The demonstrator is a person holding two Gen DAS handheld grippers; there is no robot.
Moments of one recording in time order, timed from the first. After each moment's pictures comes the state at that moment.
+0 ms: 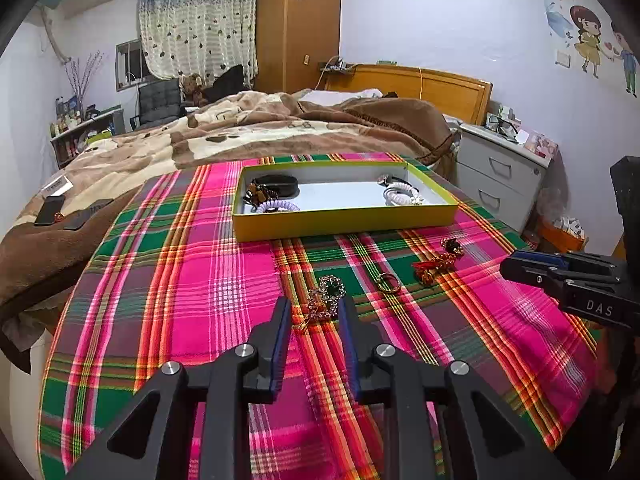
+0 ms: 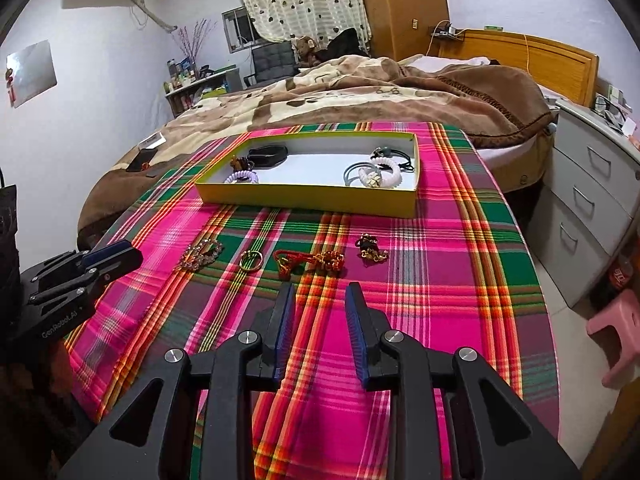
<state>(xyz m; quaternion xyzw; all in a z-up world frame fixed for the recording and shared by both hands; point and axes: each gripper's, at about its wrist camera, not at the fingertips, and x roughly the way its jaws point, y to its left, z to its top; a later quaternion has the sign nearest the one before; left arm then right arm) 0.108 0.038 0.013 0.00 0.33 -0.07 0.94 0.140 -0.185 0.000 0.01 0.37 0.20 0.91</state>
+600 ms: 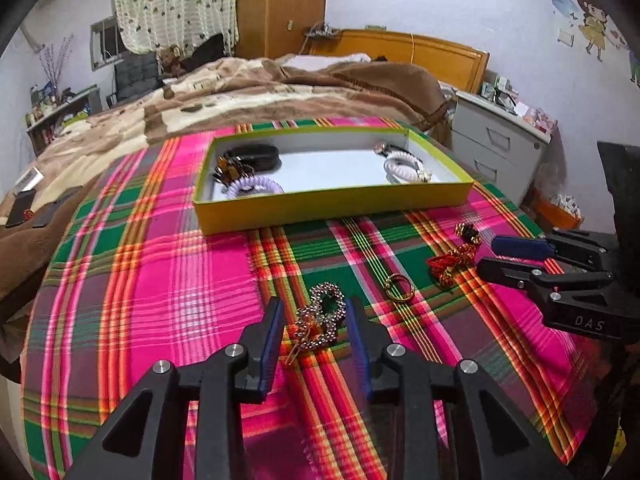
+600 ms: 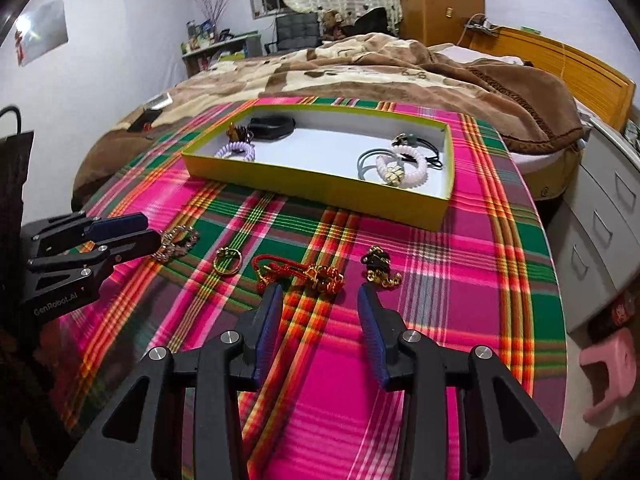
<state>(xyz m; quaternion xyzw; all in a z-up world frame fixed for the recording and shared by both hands) 0.169 0.029 -0.011 0.01 0.40 -0.10 0.91 0.190 -0.162 -0.021 -0.06 0.40 0.24 0.88</state>
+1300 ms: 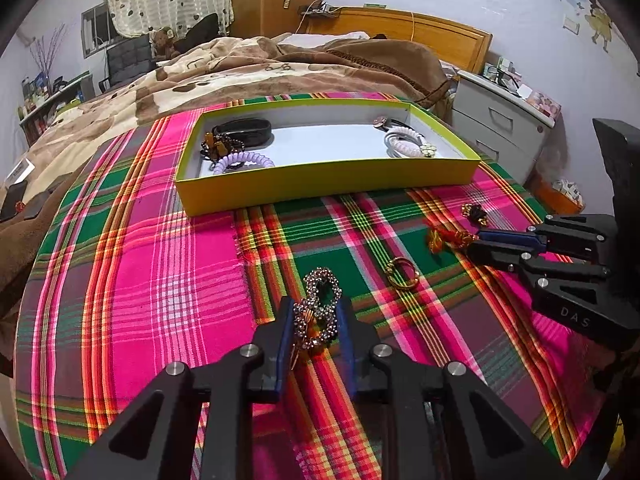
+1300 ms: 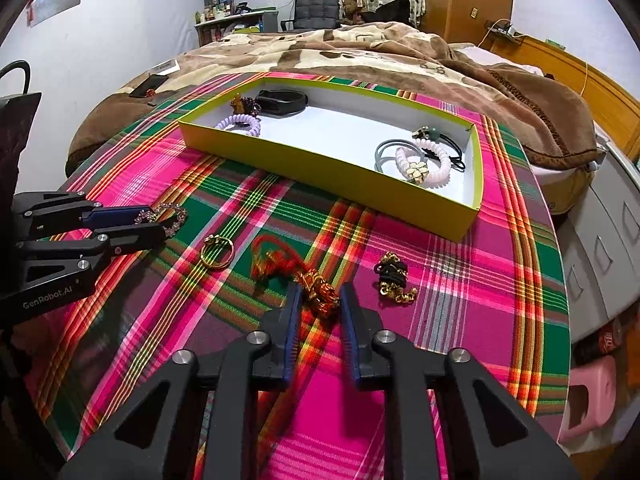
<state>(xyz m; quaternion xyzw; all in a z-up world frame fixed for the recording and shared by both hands) 0.176 0.024 -0.022 0.02 0.43 -0.10 0.90 0.199 -0.147 -0.032 -0.10 0.41 0.24 0.87</state>
